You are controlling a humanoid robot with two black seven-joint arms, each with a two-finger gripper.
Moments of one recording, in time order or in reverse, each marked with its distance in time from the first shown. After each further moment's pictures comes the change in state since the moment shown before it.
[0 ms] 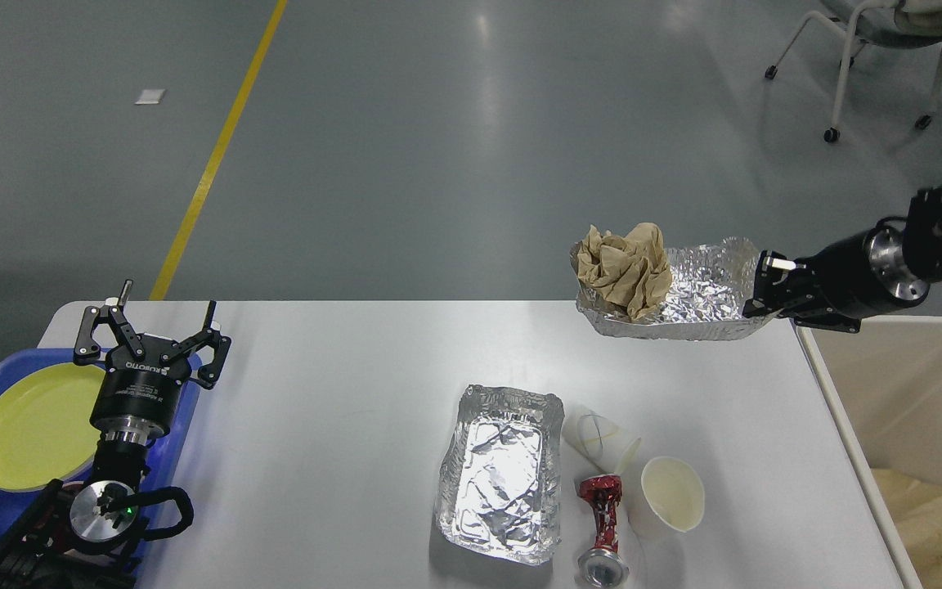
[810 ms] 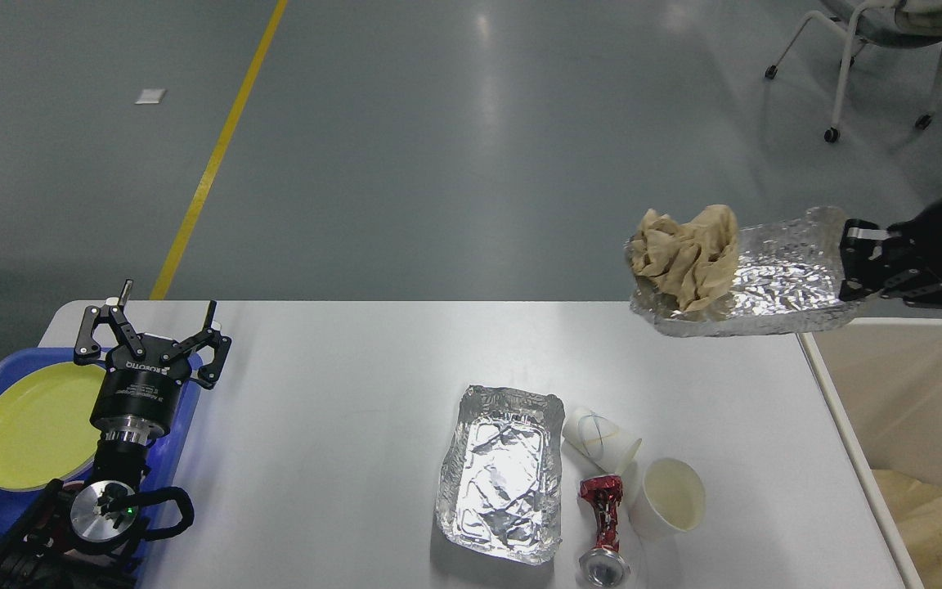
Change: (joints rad) left arm 0.000 0.000 0.000 0.000 0.000 0.000 0.000; right arm 0.496 0.008 -0.348 0.339 0.083 -0.051 -0.164
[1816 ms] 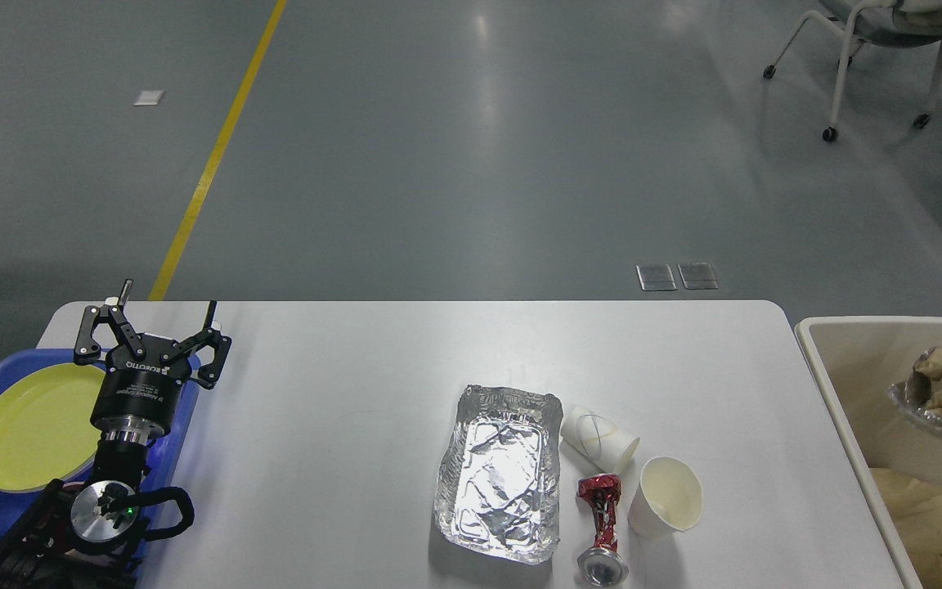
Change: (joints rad) left arm 0.000 0.000 0.000 0.000 0.000 0.000 -0.001; right arm -1.543 -0.276 0.820 -1.005 0.020 -0.334 -0.029
